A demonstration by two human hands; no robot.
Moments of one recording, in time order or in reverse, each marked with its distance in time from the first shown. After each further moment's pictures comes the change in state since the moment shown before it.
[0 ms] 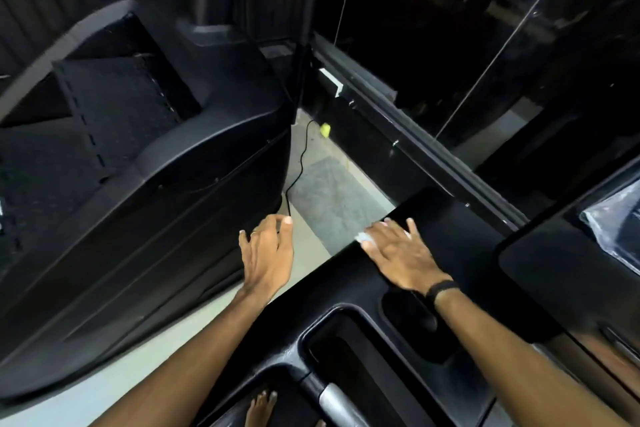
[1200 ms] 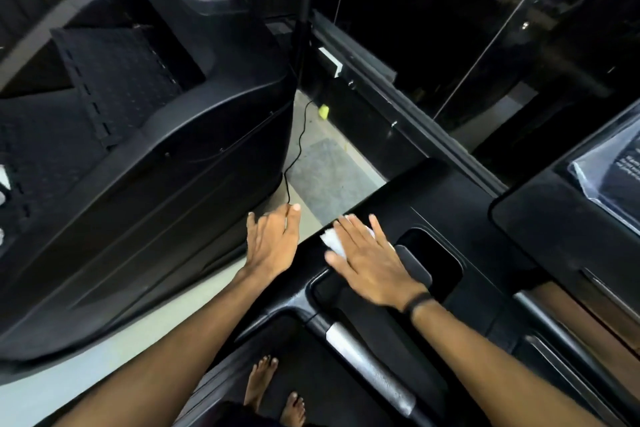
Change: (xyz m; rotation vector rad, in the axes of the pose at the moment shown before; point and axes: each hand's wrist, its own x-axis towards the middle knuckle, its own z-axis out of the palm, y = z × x) left_hand -0.041 -0.017 -0.013 0.119 -0.106 0.067; right_hand -0.071 -0.077 0.025 0.034 0.061 -0.178
